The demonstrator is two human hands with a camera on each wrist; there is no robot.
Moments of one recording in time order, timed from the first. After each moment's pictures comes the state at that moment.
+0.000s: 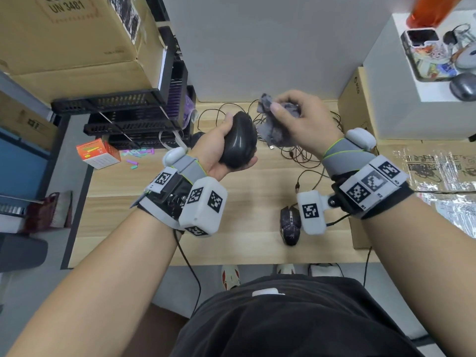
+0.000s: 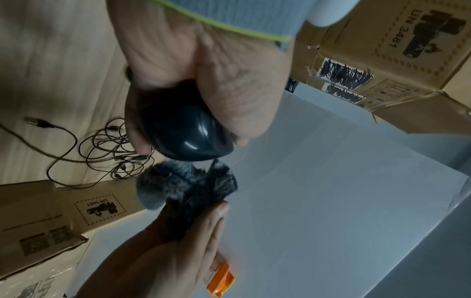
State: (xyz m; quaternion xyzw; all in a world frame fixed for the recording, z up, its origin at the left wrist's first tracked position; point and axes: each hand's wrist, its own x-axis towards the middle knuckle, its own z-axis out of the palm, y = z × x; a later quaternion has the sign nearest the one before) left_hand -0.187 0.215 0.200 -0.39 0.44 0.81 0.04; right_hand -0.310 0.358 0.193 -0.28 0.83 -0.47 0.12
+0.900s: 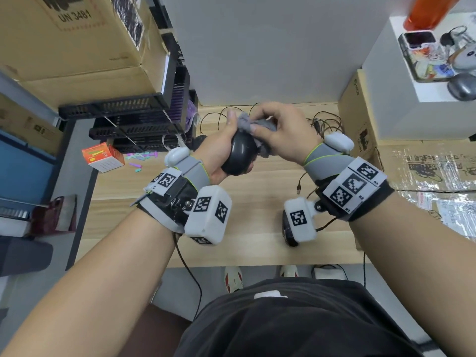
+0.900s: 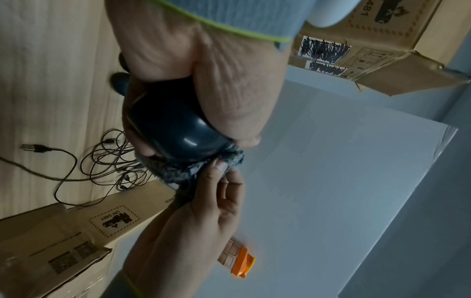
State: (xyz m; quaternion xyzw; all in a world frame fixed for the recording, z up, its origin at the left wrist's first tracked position) left_hand -0.185 0.224 0.207 -0.36 0.51 0.78 0.05; right_hand -0.287 0.340 0.196 -0.37 0.80 -0.46 0.11
